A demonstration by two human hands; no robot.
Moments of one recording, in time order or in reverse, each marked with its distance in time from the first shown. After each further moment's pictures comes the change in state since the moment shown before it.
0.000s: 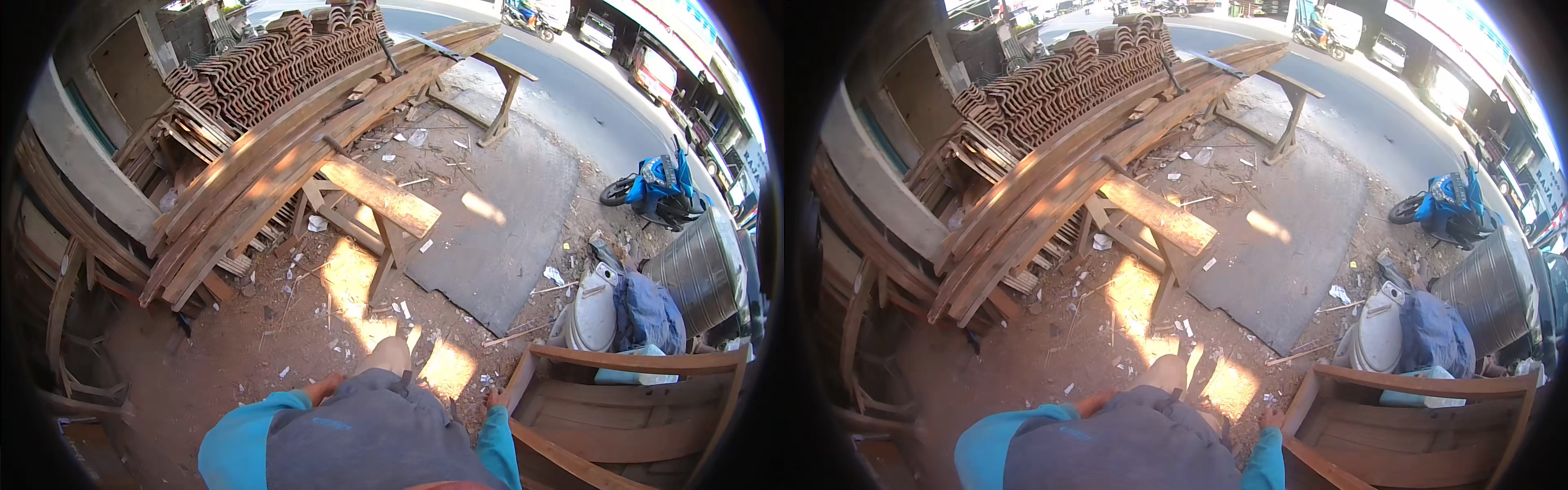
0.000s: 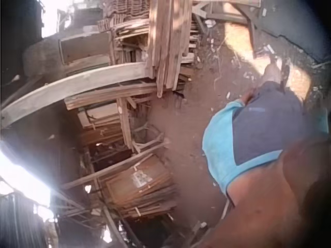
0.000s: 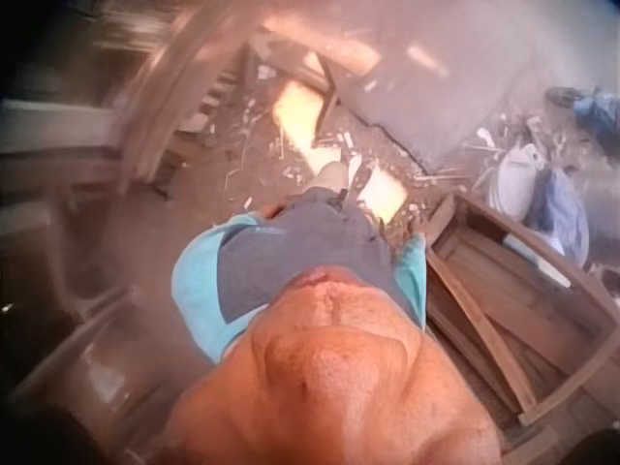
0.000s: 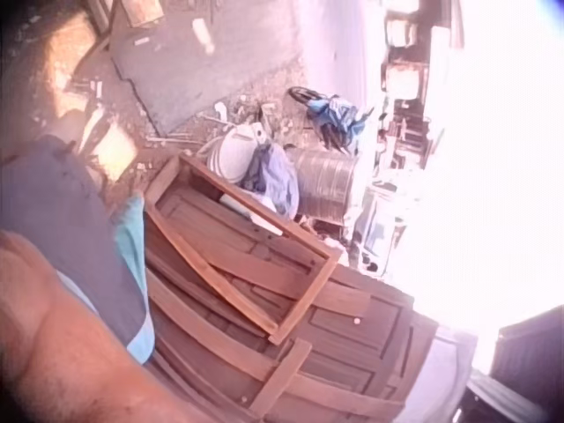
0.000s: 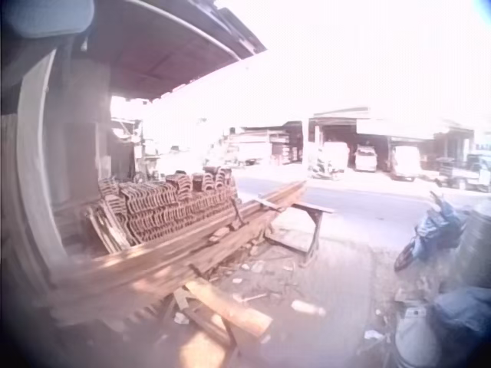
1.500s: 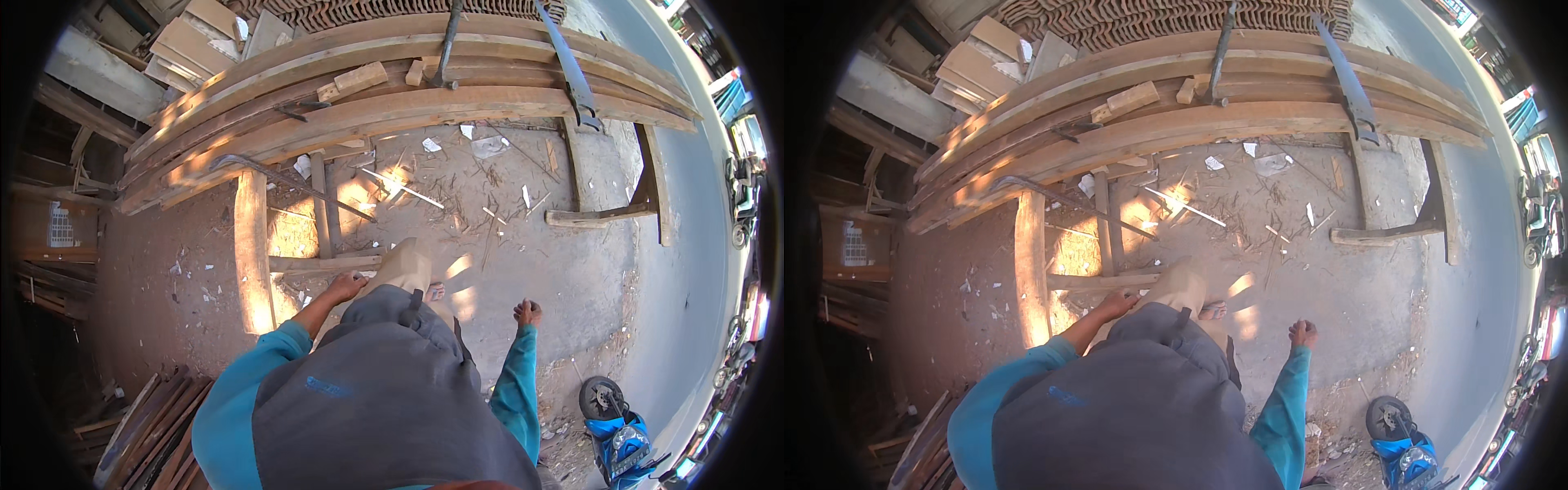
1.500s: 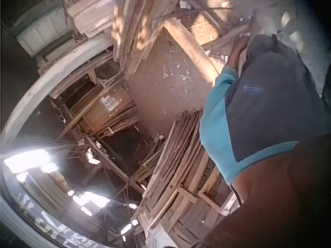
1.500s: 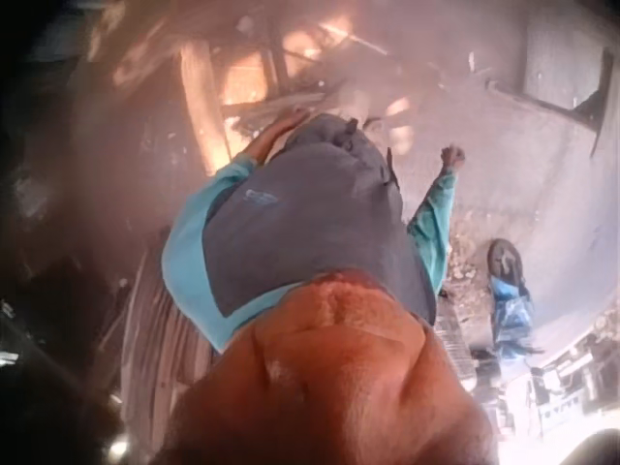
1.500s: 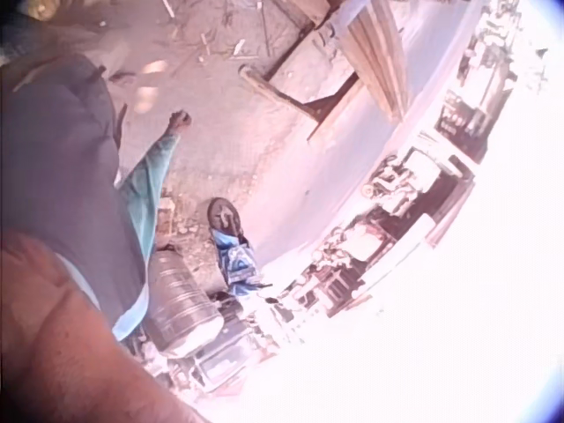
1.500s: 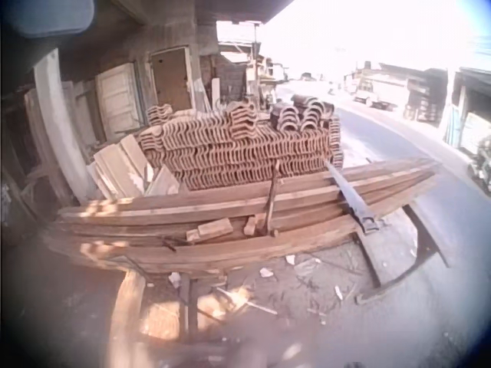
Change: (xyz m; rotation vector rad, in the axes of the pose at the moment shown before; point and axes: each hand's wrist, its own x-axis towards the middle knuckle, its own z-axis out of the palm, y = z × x) left_hand 0.340 0.603 -0.651 -0.859 0.681 -0.379; right_hand 0.854 -0.827 0.367 -0.380 -0.532 -0.170
